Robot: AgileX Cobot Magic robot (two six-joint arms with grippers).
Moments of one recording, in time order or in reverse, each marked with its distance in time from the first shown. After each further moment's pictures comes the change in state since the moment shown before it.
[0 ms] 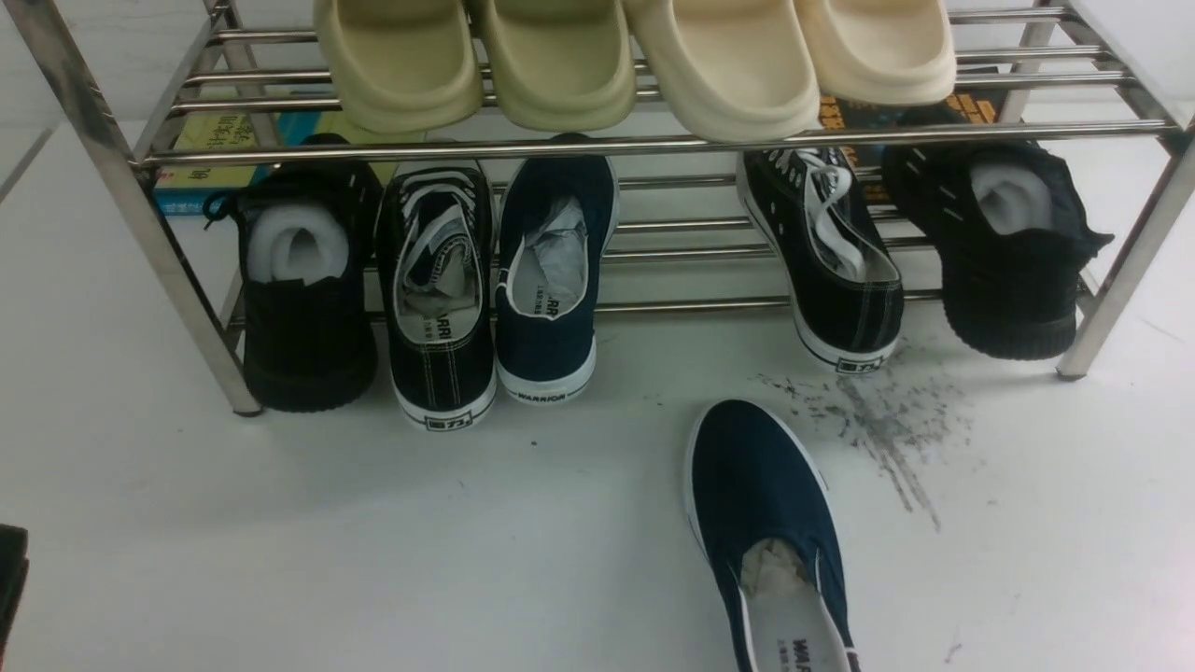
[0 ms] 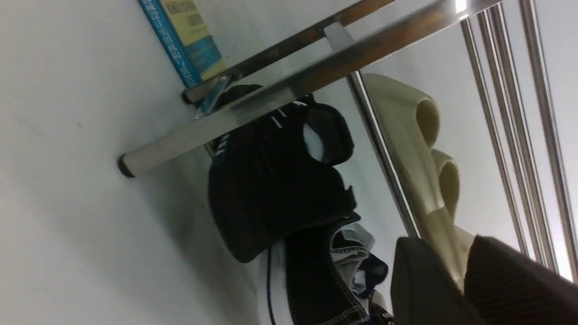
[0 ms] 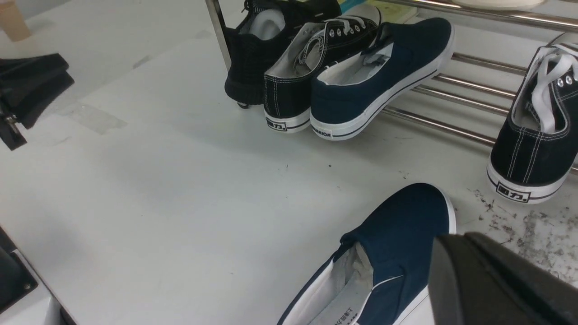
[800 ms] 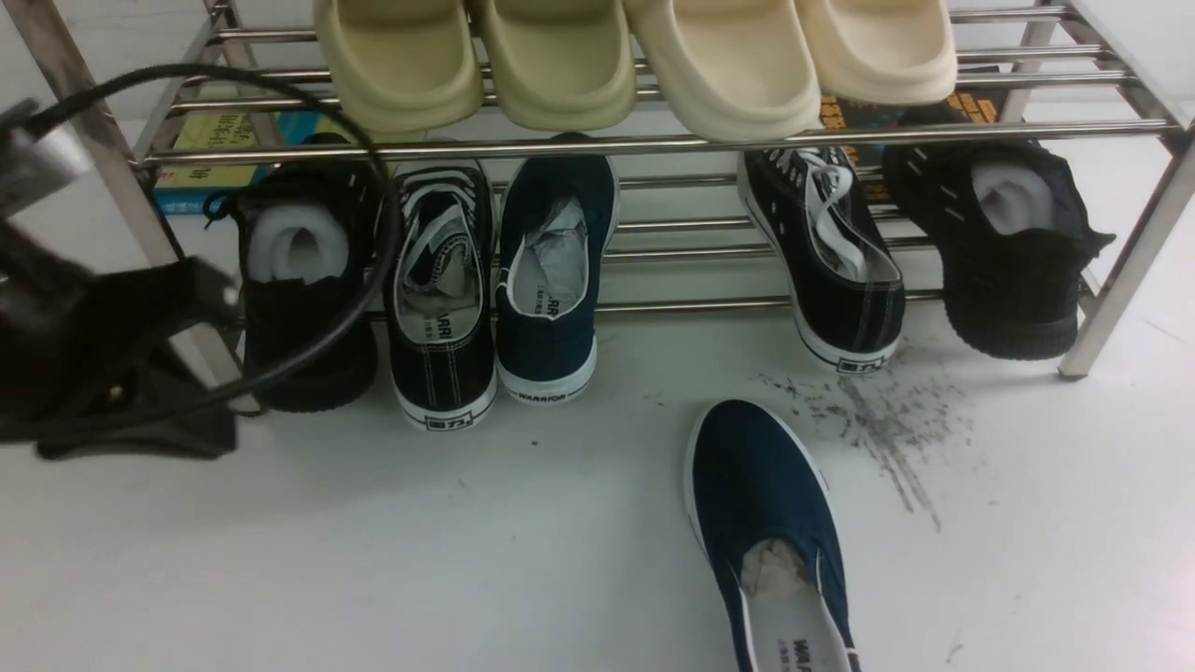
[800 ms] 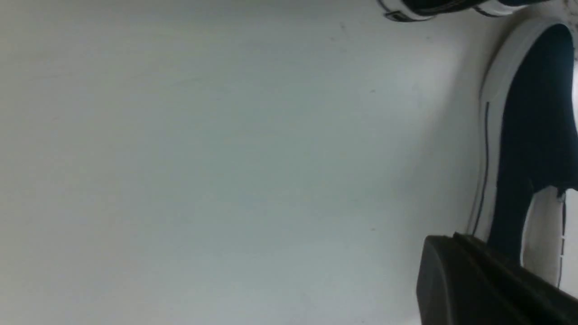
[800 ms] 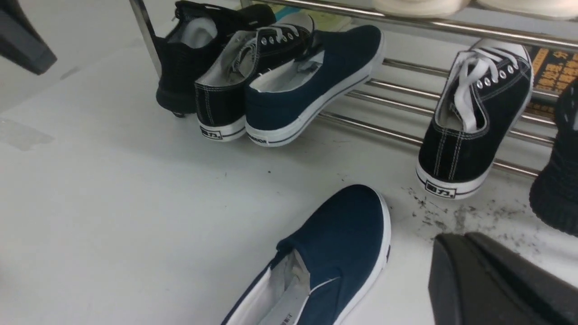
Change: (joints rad) right arm 0.000 0.000 0.003 -0.123 0.096 0.090; left arm -0.113 1.217 -1.103 -0.127 1.125 0.711
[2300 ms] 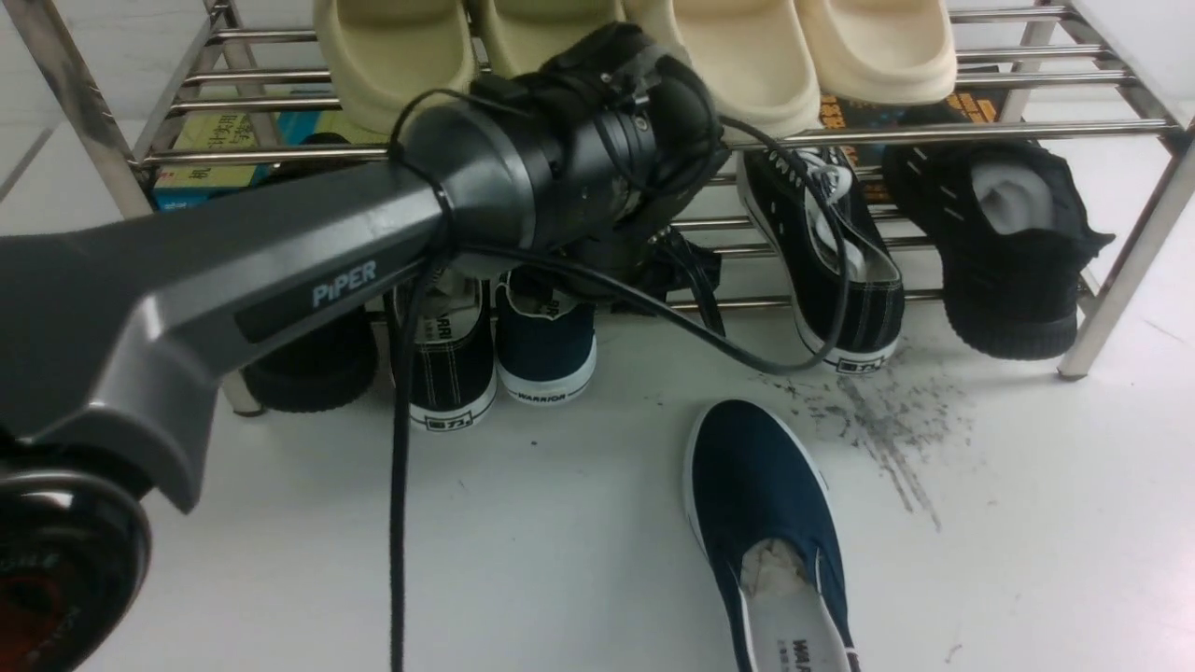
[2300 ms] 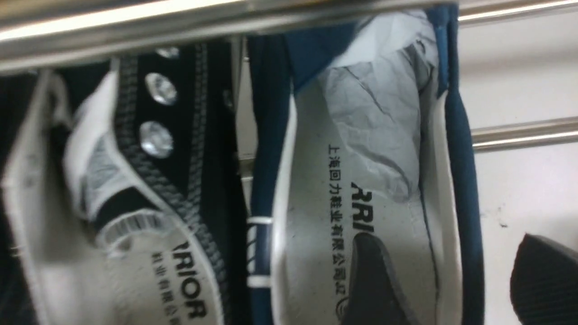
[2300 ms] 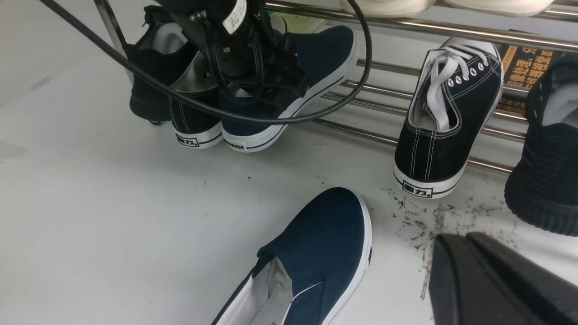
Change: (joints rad) right arm 0.000 0.000 0.000 -0.045 0.013 0.043; left arm -0.630 0.778 -0.561 0.885 -0.211 -0.622
